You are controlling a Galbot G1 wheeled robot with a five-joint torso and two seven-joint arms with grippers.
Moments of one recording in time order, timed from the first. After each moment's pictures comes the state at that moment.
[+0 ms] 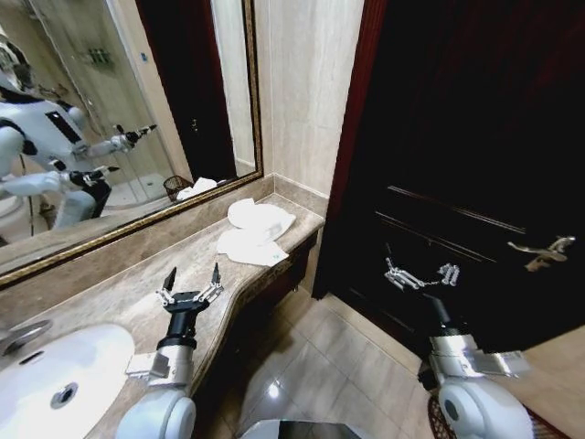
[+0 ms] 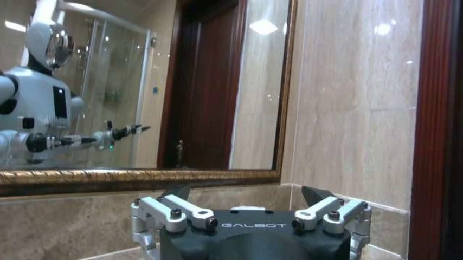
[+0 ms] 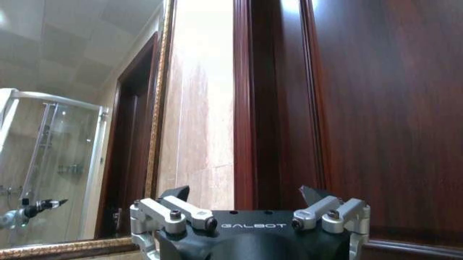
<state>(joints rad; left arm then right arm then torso) 1.79 -1.58 -0.62 -2.44 -0.14 -0.02 -0.04 -1.67 1.36 0.74 2.43 0.35 0.12 -0.11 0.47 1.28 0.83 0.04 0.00</state>
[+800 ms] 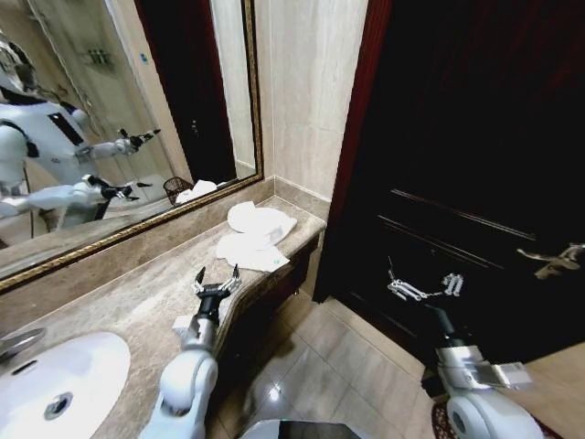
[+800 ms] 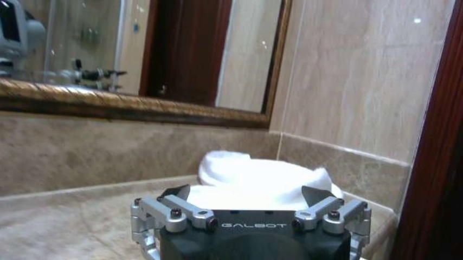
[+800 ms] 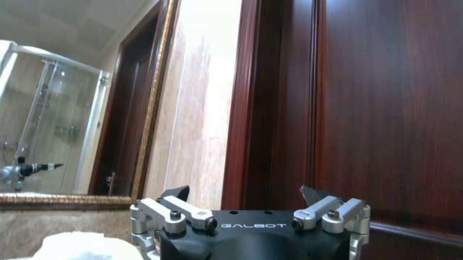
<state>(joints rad) 1.45 -1.52 -0.52 -2.13 -0.19 0.18 -0.12 -1.76 1.31 0.78 2.38 0.29 0.17 -0.10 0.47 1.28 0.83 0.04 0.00</state>
